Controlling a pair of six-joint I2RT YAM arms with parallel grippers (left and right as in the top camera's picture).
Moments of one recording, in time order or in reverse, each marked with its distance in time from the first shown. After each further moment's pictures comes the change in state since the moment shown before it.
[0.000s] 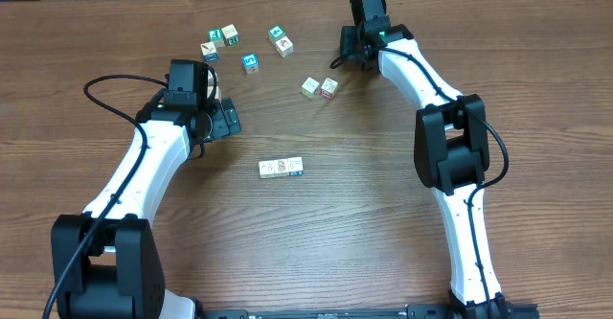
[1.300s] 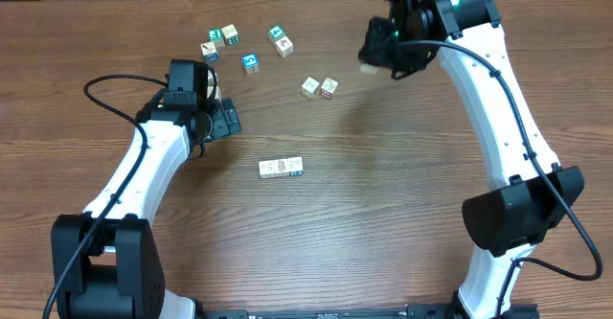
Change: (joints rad) left arm 0.000 0.000 0.000 0.000 0.000 0.000; right arm 0.011 -0.554 -0.002 -0.834 -0.356 0.125
